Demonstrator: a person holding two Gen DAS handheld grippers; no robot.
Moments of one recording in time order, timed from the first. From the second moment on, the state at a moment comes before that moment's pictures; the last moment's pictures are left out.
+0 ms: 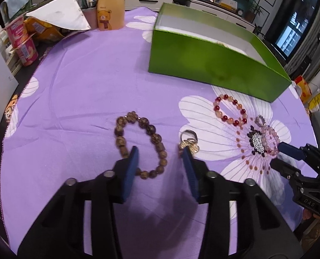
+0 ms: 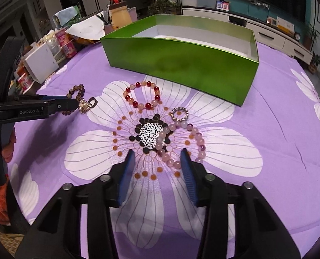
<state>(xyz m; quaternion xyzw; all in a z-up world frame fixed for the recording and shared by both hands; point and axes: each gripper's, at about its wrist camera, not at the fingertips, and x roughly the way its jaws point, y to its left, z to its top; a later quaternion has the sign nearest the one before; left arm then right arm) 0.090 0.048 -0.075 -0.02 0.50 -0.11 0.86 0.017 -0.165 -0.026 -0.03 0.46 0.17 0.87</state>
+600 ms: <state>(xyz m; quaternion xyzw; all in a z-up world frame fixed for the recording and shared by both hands) 0.094 0.049 -0.081 -0.02 0.49 -0.09 0.87 0.026 -0.156 -0.035 -0.05 0.45 0.16 0.87</state>
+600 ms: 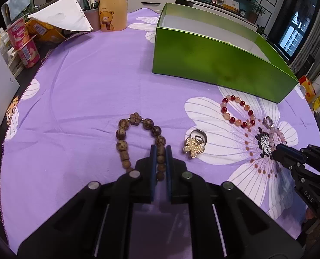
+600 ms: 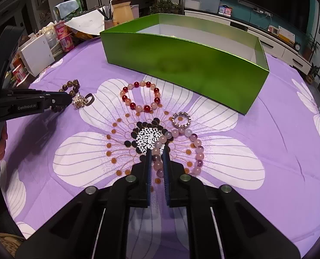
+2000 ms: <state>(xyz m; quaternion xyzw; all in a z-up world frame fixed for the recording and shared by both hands) 0.108 0.014 0.041 -0.08 0.38 -0.18 0.90 0.042 -0.244 0.070 0.19 0.35 0.23 0.89</state>
